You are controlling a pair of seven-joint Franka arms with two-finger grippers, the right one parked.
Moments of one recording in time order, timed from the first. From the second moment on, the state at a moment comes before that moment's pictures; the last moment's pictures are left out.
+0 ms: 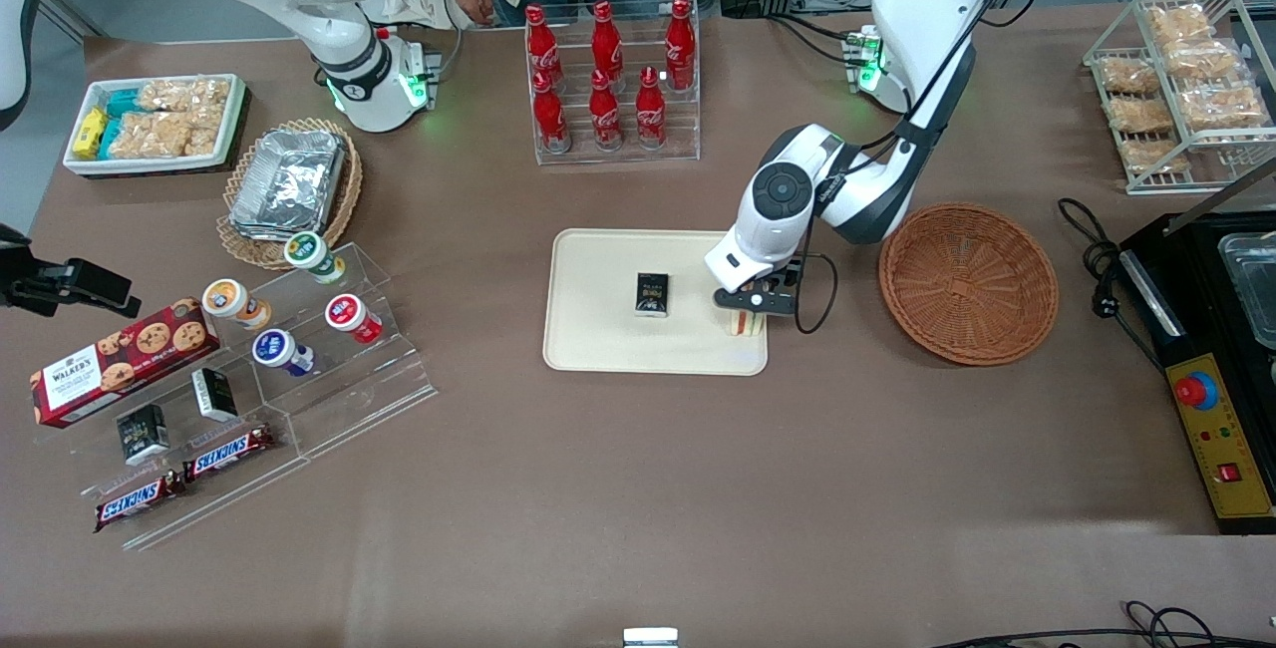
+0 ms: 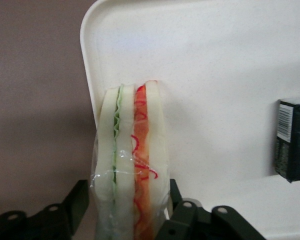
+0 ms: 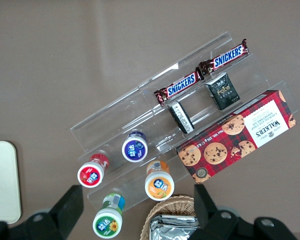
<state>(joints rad) -0.45 0.41 -0.22 -2.10 0.08 2.44 -0.55</state>
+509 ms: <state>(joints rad) -0.42 0.33 -0.22 -1.75 0.04 1.83 -0.47</state>
